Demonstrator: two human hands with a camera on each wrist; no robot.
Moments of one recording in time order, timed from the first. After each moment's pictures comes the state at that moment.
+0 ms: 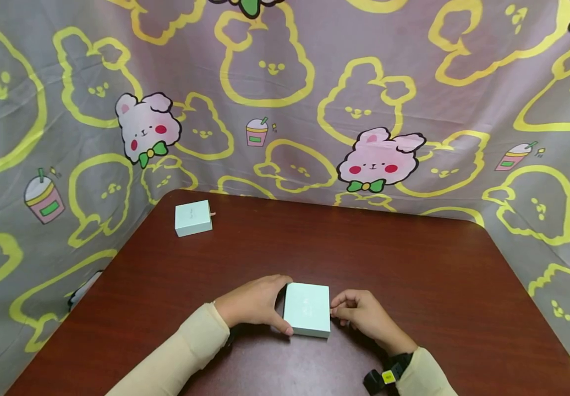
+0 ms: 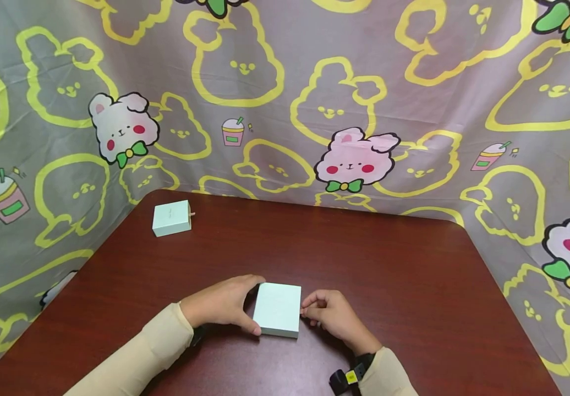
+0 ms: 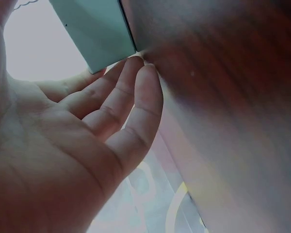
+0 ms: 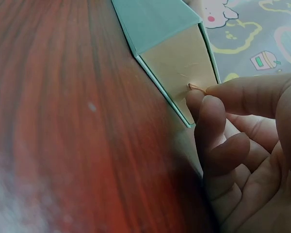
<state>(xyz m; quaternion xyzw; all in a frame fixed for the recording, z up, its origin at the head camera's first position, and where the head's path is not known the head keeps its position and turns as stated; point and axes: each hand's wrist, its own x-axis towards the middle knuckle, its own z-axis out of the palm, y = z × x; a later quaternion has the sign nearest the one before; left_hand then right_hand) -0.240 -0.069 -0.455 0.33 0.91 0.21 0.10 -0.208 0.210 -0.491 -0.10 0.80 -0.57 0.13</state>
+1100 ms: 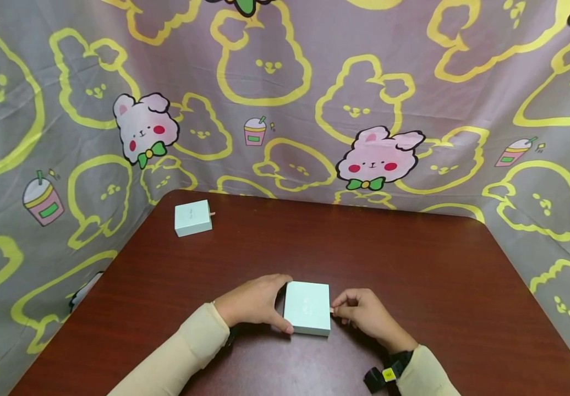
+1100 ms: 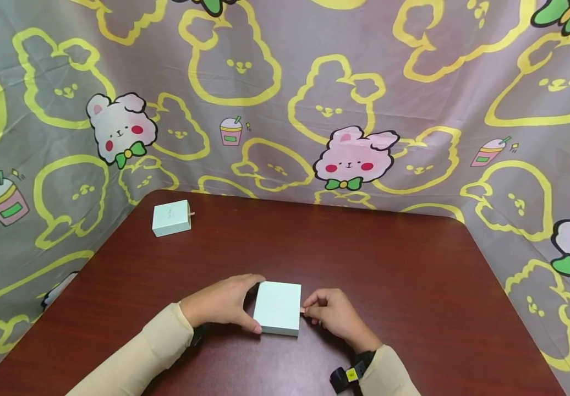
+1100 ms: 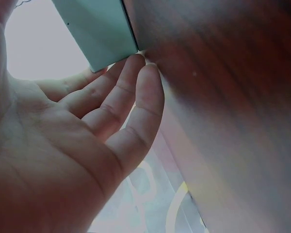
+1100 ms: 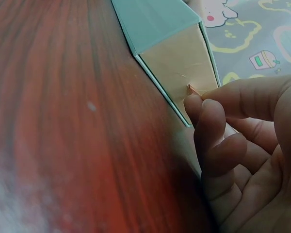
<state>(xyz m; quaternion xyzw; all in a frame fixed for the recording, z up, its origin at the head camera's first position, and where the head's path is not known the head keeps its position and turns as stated) -0.238 -0.068 -0.454 0.32 0.92 0.21 0.10 -0.207 0.212 -0.488 -0.13 0.82 -0.55 0.11</state>
